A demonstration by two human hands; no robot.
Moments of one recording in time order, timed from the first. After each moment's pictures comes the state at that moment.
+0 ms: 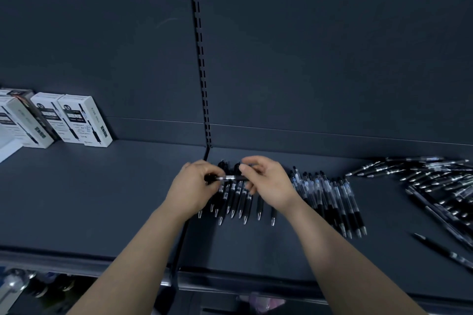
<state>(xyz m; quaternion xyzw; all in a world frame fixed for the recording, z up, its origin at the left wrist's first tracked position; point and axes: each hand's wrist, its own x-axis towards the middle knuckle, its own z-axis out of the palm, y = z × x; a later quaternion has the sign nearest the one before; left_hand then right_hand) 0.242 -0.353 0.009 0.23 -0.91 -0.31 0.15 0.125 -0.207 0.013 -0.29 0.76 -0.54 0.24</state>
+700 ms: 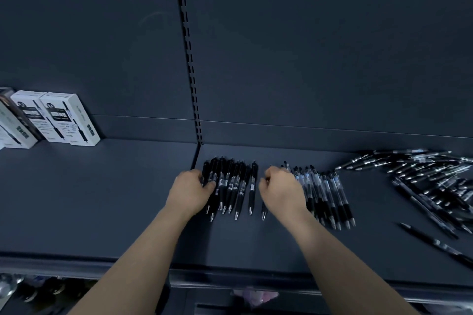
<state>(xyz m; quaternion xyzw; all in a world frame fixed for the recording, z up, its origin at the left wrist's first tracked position) 0.228 -0.344 -0.015 0.37 -0.88 -0.30 0.08 0.116 -0.177 -0.008 -0.27 0.94 -0.22 0.06</state>
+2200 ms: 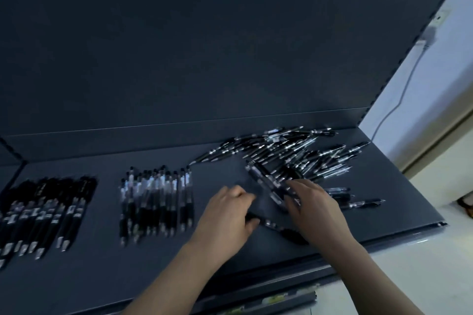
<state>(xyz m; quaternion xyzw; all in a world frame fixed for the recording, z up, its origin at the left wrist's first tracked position) 0.075 -0.012 0.007 -0.03 -0.98 -0.20 0.05 0.009 0.160 0.019 -0.21 0.96 -0.17 -0.02</state>
